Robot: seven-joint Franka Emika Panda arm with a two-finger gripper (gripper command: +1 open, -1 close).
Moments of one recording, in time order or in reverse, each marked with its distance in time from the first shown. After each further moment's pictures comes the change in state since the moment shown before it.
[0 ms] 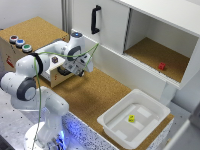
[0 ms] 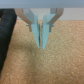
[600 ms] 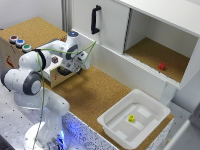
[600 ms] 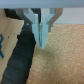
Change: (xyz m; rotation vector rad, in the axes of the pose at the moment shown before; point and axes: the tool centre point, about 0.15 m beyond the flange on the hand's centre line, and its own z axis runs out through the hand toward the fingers) arm 0.022 -0.063 0.010 0.054 0.036 -0.088
